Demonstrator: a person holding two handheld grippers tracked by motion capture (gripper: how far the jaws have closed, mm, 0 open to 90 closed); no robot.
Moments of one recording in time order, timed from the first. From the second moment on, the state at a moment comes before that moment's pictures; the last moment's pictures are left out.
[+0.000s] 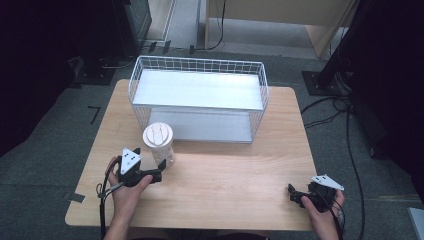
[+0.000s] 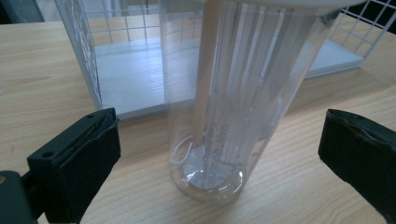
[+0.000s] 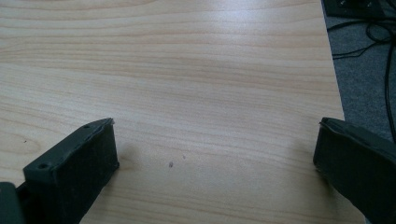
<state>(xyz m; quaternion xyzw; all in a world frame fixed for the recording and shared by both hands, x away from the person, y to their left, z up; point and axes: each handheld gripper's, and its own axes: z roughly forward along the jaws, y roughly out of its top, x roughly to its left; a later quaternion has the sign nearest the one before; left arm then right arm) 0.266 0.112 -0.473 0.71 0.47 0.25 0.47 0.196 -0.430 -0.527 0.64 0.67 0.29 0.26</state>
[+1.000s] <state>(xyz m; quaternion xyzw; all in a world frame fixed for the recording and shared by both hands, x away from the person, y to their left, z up) 0.294 0.074 -0.456 0.67 0.47 0.32 0.48 0.196 -0.431 -0.527 0.64 0.67 0.29 0.26</state>
